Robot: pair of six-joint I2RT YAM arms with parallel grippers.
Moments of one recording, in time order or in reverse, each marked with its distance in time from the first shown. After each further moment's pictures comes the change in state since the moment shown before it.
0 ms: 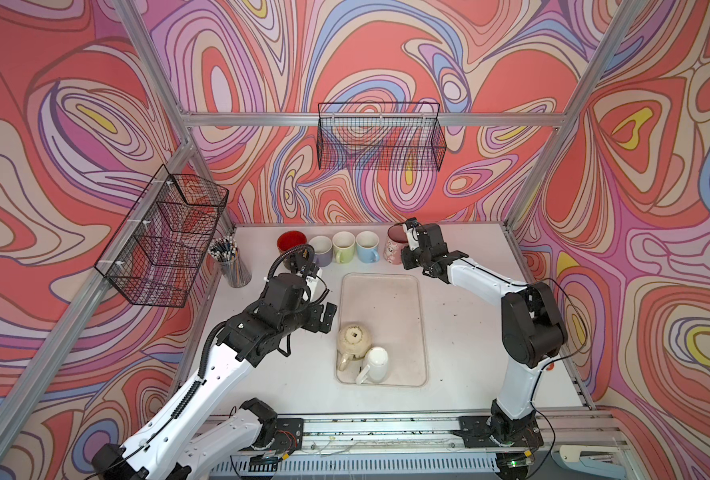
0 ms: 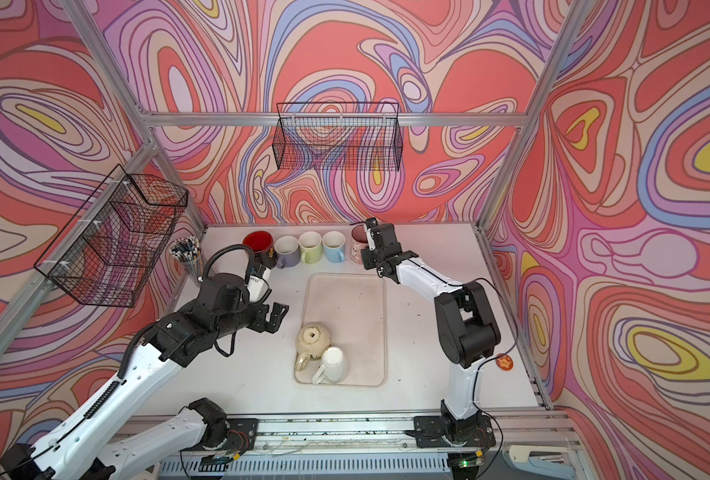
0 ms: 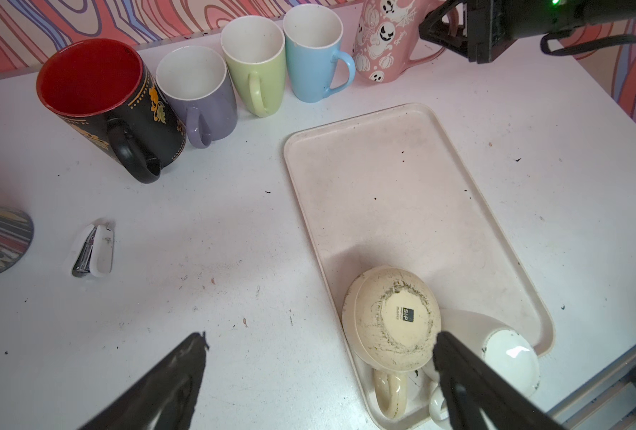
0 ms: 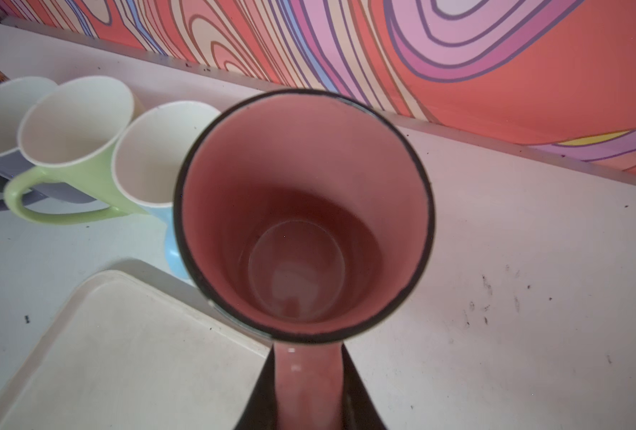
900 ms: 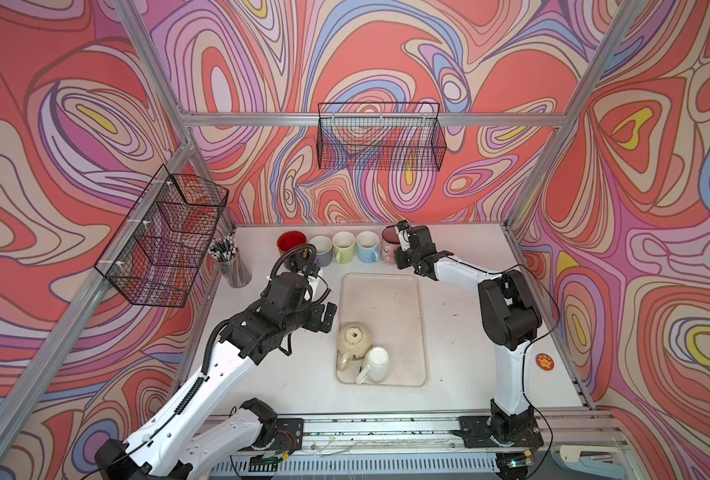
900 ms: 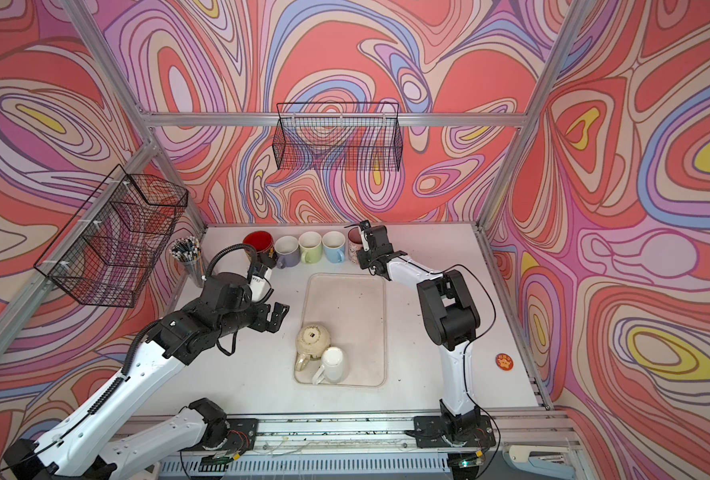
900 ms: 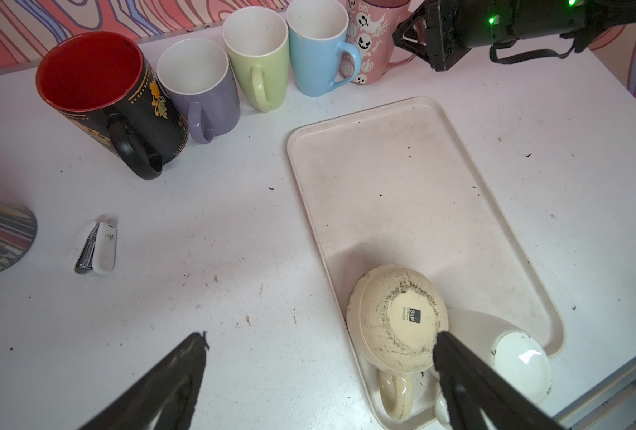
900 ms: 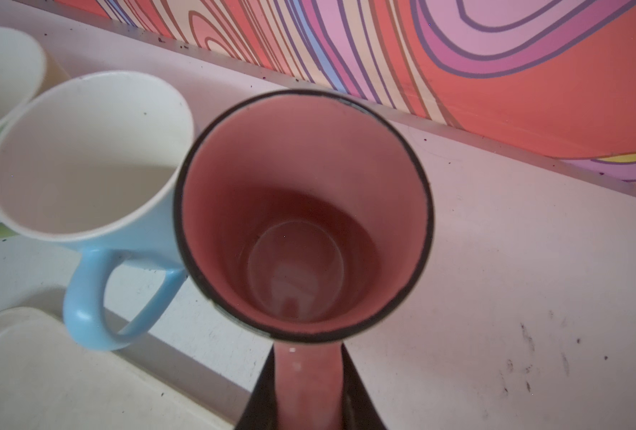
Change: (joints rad) left arm 0.000 0.019 -0.001 0.000 -0.010 0.003; right arm 0.000 0.181 0.107 0.084 0.017 -0.046
